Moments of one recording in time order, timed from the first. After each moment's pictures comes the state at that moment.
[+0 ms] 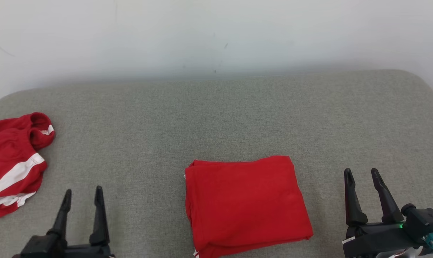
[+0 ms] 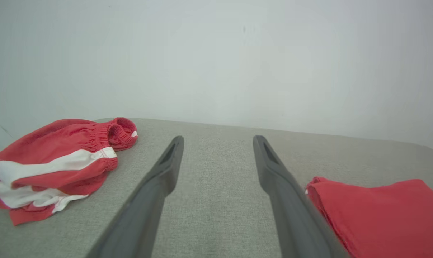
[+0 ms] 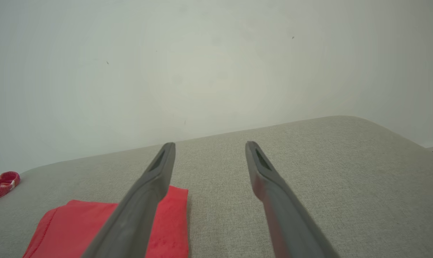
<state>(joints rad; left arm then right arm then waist) -0.04 0.14 -0.04 0.13 -0.29 -0.04 -0.26 -0.07 -0.13 0.03 0.18 0.31 0.13 -0.26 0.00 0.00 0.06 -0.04</state>
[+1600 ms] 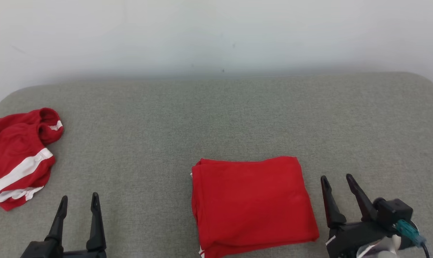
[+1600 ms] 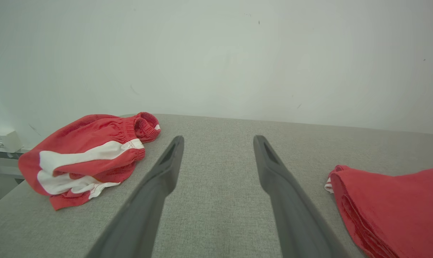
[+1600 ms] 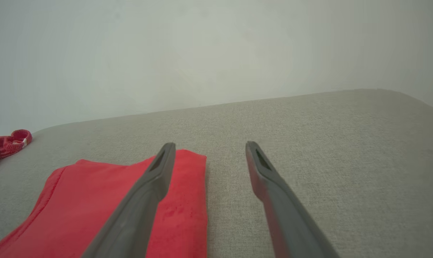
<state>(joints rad) -0.02 0.08 0.10 0.14 -0.17 -0.12 -0.26 -0.15 -0.15 0.12 0.35 0.32 0.13 -0.23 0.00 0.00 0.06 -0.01</state>
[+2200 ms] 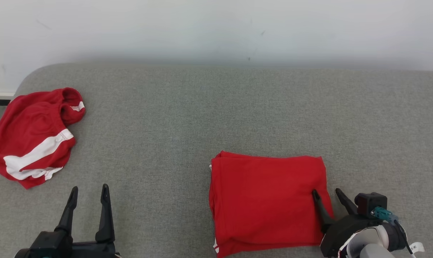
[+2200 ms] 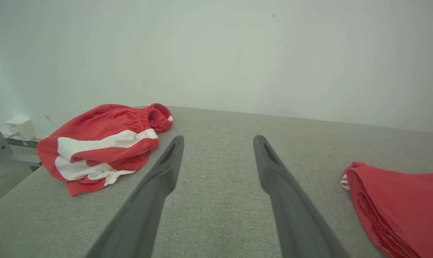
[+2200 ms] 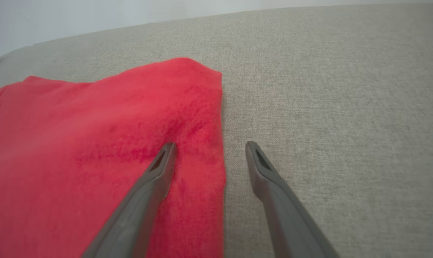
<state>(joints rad) -0.06 0.07 0.06 0.16 -0.17 -0.13 -0.26 -0.33 -0.16 0.19 0.74 0.33 0.13 -0.18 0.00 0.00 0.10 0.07</state>
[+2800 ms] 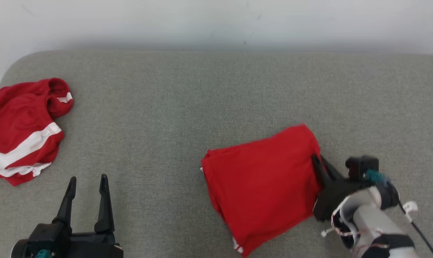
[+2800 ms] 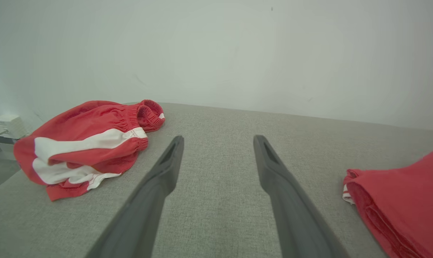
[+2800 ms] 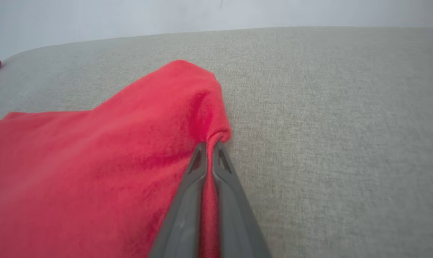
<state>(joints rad) -0.09 0.06 0.07 0.15 -0.17 -0.13 -0.26 -0.51 -0.18 0.32 0.86 0.41 0.13 -0.19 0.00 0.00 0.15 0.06</state>
